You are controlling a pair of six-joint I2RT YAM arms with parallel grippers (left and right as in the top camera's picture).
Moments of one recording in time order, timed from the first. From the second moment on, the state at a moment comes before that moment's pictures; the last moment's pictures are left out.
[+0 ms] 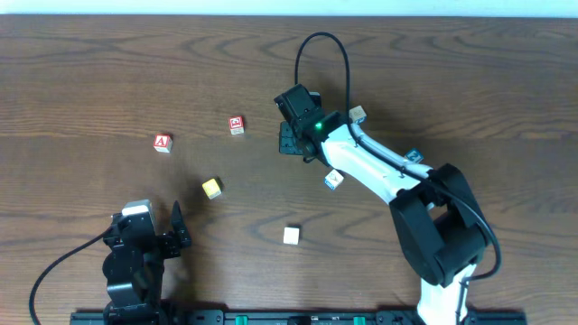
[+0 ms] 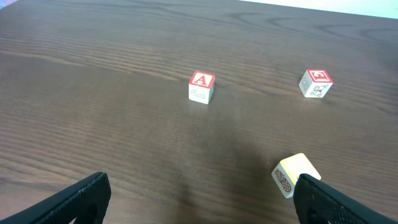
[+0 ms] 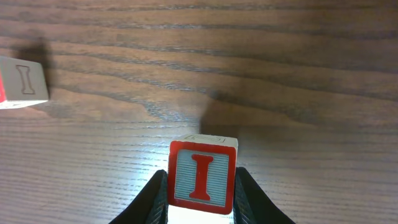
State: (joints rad) left arm 0.11 0.01 0.15 -0.56 -0.01 -0.06; right arm 0.62 2.02 1.39 -0.51 0.10 0.64
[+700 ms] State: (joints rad) left arm 0.11 0.01 0.15 -0.56 -0.01 -0.06; right arm 0.62 2.05 1.39 -0.50 0.11 0.64
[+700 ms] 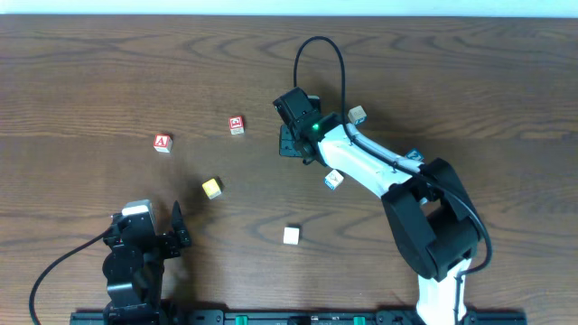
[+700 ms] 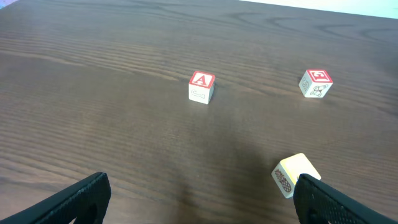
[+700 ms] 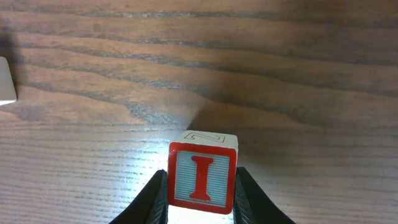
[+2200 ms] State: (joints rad) left arm 0.11 0.01 0.15 -0.56 -0.01 -0.06; right arm 0.48 1.66 1.46 -0.69 0.24 0.51
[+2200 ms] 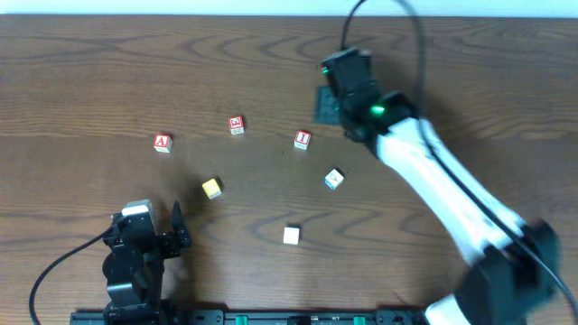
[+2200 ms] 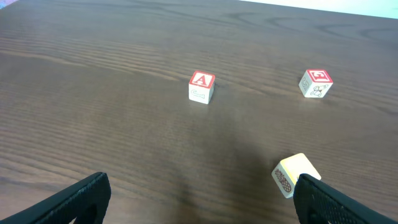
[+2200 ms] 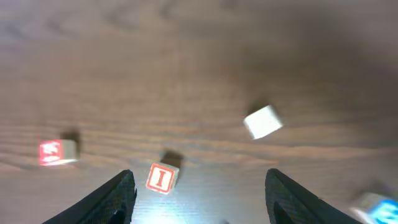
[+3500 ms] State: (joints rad) left arm 0.11 0.01 0.15 -0.56 -0.01 -0.06; right arm 0.26 1.89 1.41 -1.05 0.25 1.10
